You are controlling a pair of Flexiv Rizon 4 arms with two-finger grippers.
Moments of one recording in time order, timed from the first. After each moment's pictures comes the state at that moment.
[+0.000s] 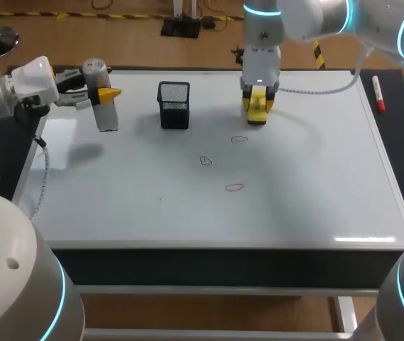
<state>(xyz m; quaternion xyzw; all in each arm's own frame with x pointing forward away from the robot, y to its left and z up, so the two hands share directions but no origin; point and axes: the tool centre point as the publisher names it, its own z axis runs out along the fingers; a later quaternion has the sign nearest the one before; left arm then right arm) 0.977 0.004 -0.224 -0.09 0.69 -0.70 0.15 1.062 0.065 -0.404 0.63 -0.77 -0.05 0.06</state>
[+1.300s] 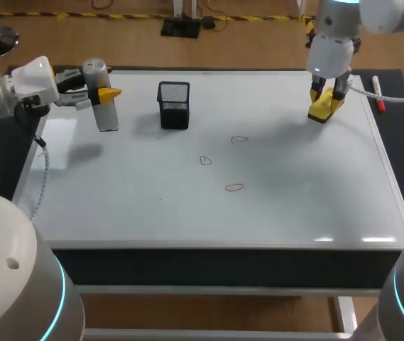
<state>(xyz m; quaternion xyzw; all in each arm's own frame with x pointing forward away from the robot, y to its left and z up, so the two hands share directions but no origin) 0.977 0.004 -0.224 -0.09 0.69 -0.70 0.15 1.024 -0.092 -0.368 0.37 -0.92 -0.05 0.08</state>
